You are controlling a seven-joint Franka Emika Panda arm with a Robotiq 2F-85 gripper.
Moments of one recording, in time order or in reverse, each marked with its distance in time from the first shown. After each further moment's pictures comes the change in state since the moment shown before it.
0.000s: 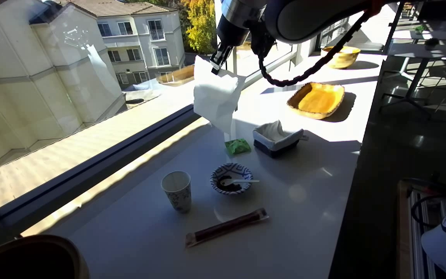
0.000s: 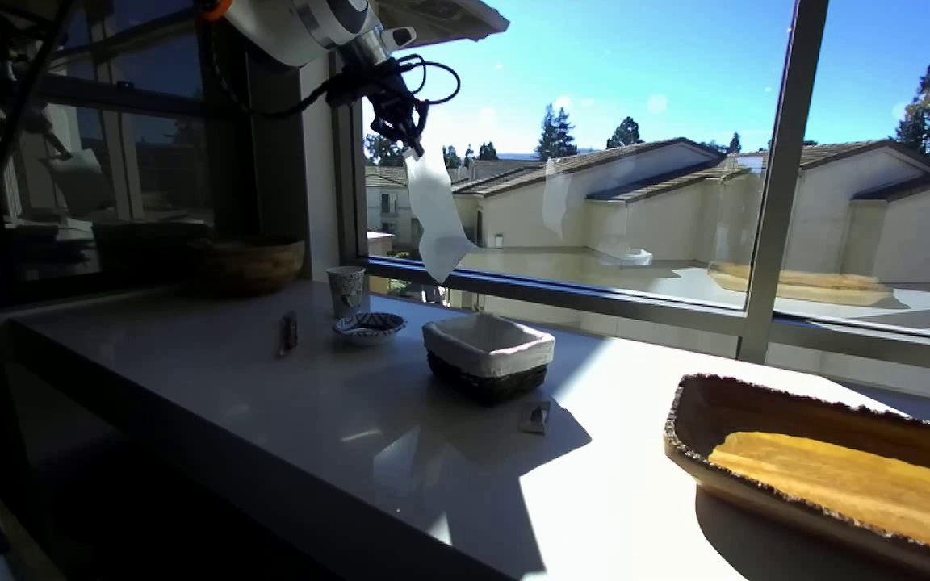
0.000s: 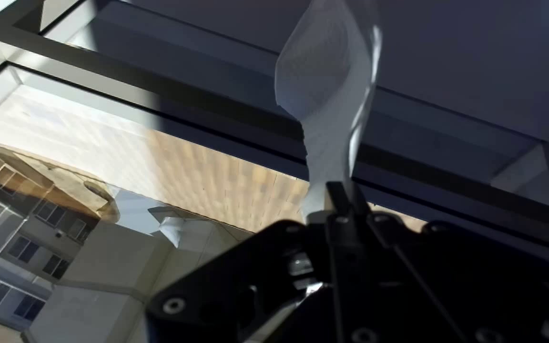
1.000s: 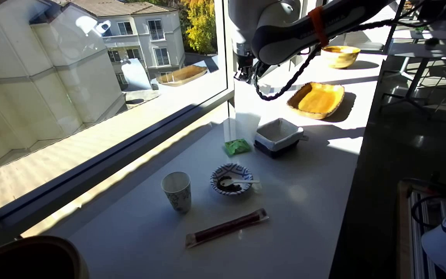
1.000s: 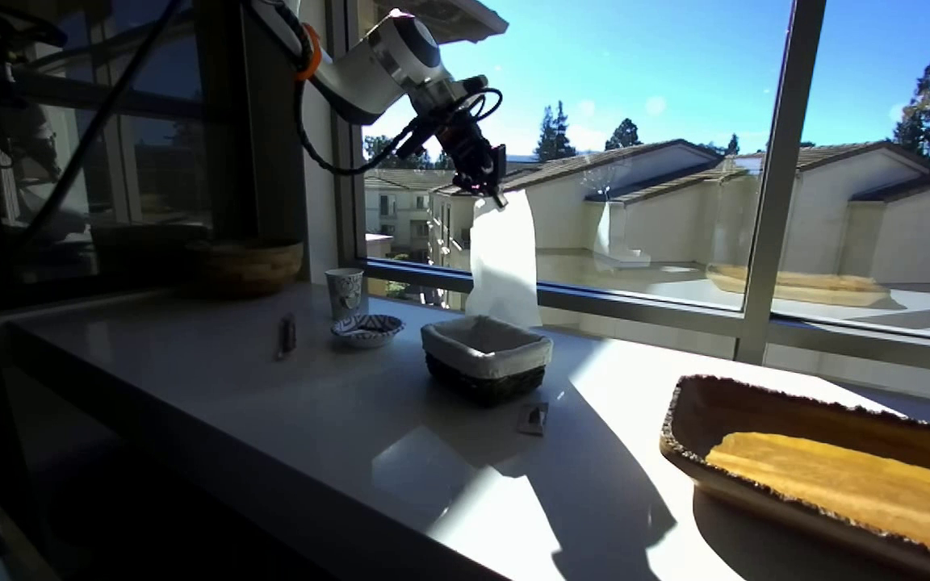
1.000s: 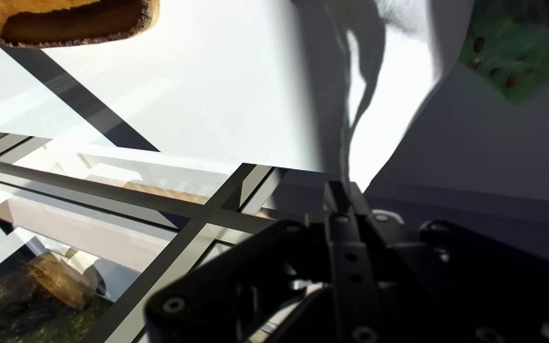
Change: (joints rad) arm -0.016 0.216 -0.164 0.160 -0.249 -0.308 0.307
